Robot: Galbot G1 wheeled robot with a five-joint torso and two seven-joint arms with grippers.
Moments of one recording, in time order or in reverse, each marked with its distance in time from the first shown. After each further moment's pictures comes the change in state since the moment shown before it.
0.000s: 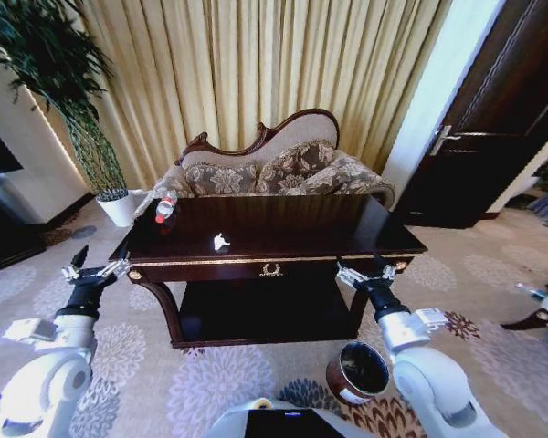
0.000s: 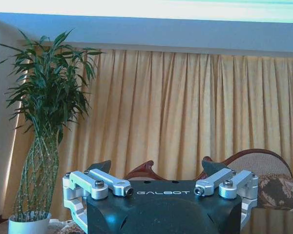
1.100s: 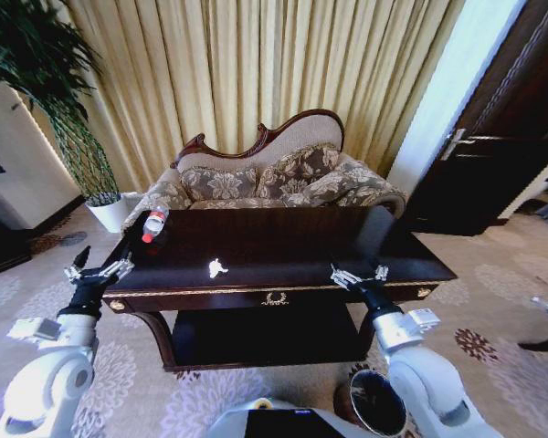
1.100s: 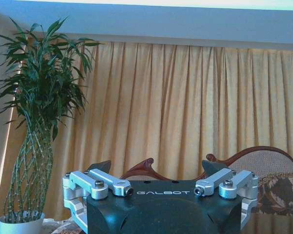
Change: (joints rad) left arm -0.005 -0.003 0.009 0.009 0.009 0.003 0.001; right arm 0.008 -0.003 -0.029 -0.012 -0.014 0.008 -0.019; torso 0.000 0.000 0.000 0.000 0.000
